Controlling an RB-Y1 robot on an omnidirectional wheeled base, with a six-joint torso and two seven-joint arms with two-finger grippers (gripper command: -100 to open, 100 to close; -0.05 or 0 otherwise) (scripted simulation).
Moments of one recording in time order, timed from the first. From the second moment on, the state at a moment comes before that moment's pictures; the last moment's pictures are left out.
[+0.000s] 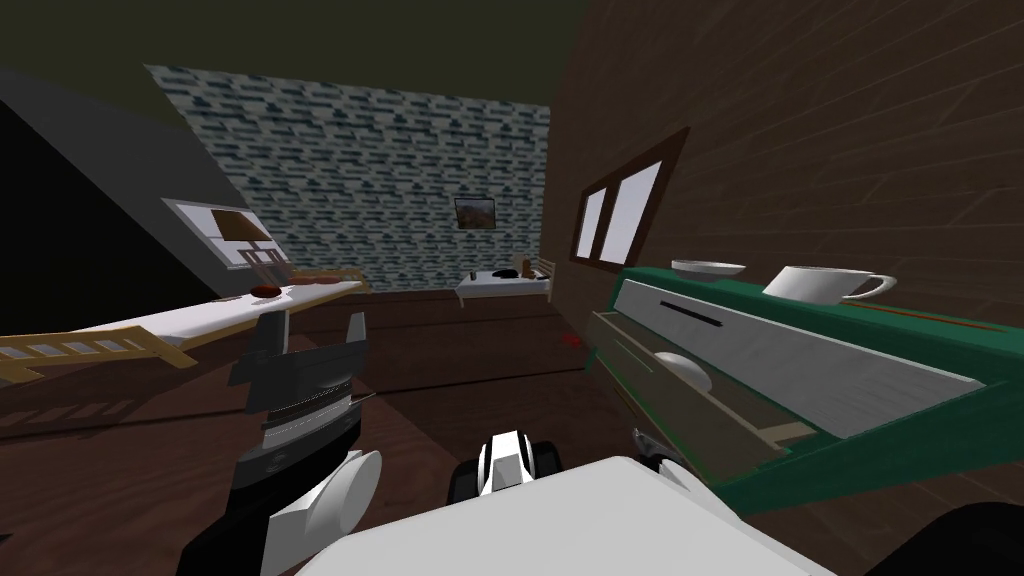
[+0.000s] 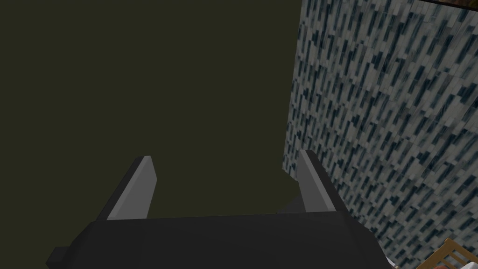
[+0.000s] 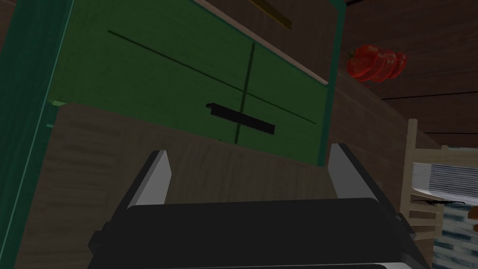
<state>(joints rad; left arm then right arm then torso) 0.47 0.00 0.07 -2.38 0.10 -0.56 0.15 0.39 -0.42 0.00 -1.16 0.85 0.51 0.00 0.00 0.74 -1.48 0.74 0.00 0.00</state>
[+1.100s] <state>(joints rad) 0.47 0.00 0.07 -2.38 0.10 -0.56 0.15 0.29 -0.52 -0.05 -0.93 1.00 0.75 0.05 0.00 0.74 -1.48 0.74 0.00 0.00</state>
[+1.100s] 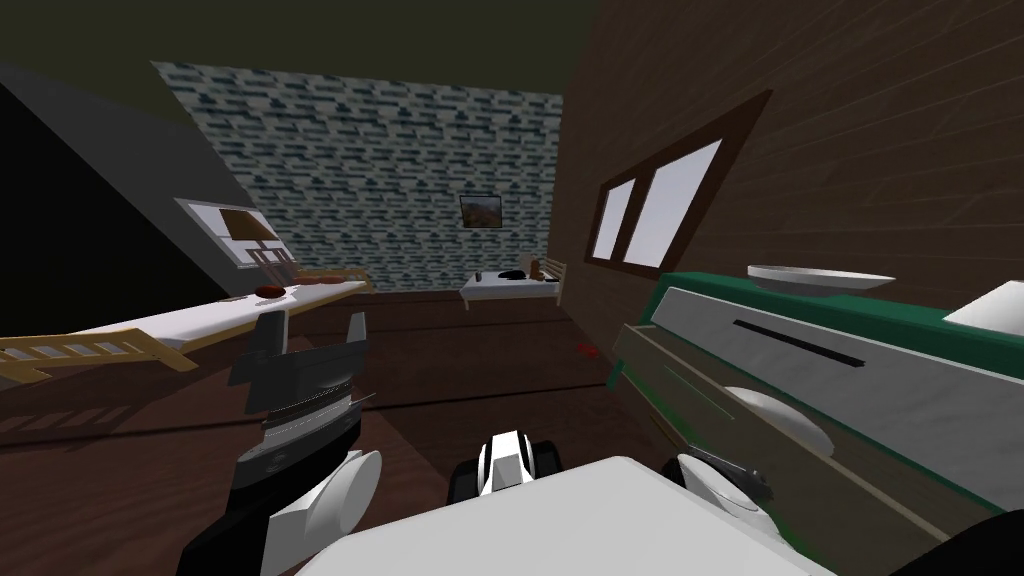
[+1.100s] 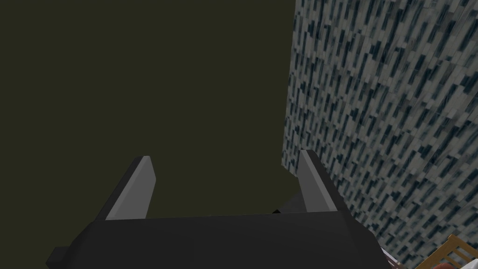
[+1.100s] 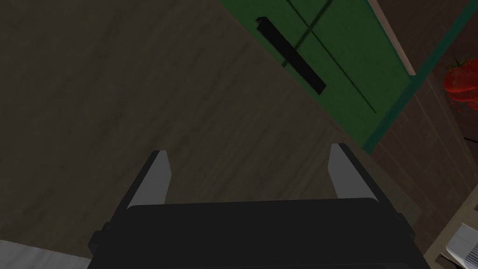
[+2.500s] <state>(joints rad) 0.47 -0.01 0.07 -2.38 0.10 -0.56 0.15 0.22 -0.72 -0.12 -0.78 1.02 0.79 0.16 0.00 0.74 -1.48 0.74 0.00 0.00</state>
